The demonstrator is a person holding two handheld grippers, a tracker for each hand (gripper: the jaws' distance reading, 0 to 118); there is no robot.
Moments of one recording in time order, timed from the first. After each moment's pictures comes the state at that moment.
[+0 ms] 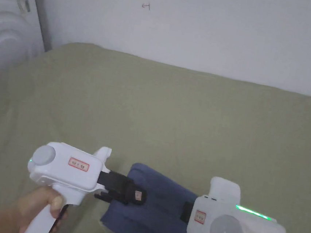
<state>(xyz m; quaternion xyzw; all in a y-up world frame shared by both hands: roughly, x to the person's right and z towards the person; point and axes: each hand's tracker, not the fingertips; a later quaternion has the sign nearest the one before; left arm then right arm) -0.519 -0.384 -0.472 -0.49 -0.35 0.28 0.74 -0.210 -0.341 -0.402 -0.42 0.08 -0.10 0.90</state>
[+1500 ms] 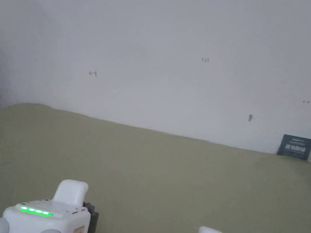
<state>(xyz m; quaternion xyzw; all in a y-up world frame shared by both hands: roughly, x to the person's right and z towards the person) -0.311 -0.258 -0.331 -0.29 -0.09 0.05 0.95 -0.035 -0.299 -0.312 -0.28 -0.01 -0.07 0.96</state>
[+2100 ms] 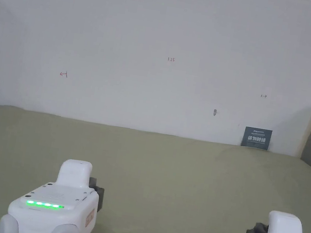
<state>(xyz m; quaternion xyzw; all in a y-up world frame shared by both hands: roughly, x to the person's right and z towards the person) -0.237 -0.209 -0.267 -0.17 -0.05 0.02 0.98 0.122 -0.235 -0.228 -0.17 -0.11 0.01 0.98</state>
